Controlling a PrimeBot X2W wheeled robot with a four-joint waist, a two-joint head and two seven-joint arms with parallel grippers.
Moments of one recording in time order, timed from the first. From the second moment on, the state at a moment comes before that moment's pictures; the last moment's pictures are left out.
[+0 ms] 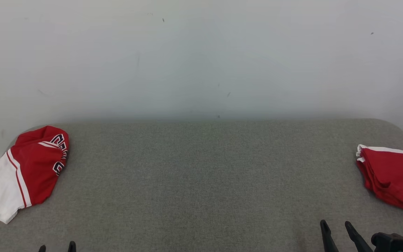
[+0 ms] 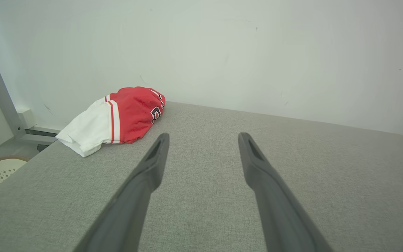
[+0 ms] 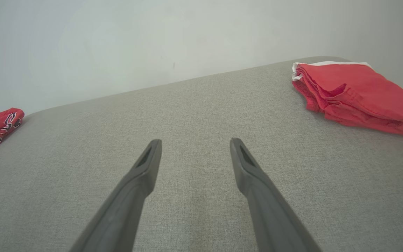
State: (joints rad) left arm 0.25 0.35 -0.11 0.01 -0.50 0.05 -0.25; right arm 0.17 -0.06 -0.08 0.05 0.26 0.13 0.11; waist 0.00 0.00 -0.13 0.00
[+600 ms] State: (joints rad) left arm 0.22 0.35 -0.13 0.01 -0.49 0.03 -0.25; right arm 0.16 -0.05 -0.06 0.05 0.27 0.13 0.09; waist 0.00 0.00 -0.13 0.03
